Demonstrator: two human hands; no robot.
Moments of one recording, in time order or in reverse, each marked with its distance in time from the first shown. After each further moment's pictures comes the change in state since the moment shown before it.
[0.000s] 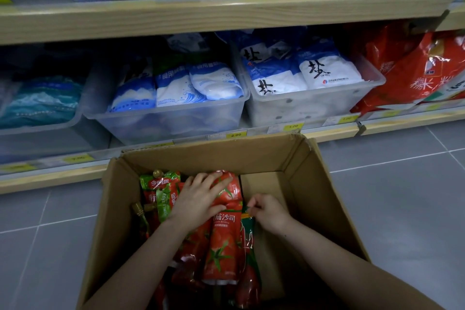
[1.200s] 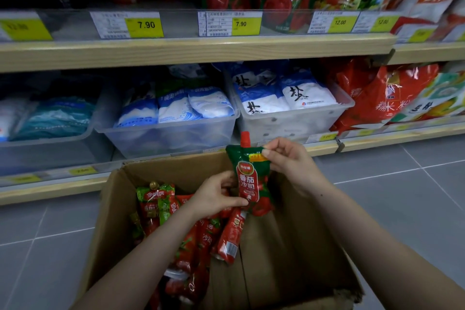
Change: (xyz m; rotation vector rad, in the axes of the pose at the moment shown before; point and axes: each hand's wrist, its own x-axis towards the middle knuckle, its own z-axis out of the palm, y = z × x) left_hand 0.031 0.039 -0.047 -1.152 -0.016 -0.107; right_hand -0.043 -0.075 -0.106 0.559 0.190 -0.466
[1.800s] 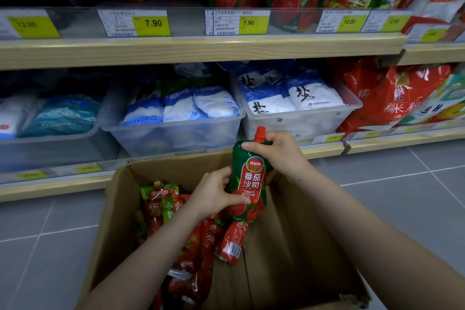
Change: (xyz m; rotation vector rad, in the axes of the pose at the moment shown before) left_hand -0.009 0.019 -0.005 0.107 0.090 -0.019; right_hand 0.031 -0.007 0.021 -0.271 0.011 0.008
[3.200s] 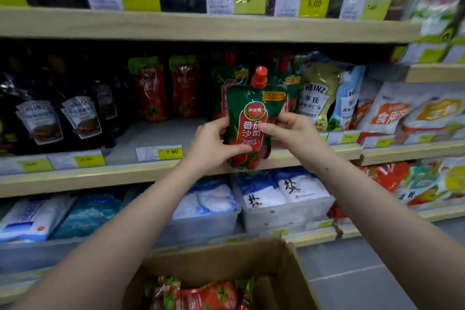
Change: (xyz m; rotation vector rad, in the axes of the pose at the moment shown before) left_hand 0.049 0.258 -0.146 0.102 0.376 0.526; right_hand 0.031 -0.217 -0.098 0.207 -0.017 -0.397
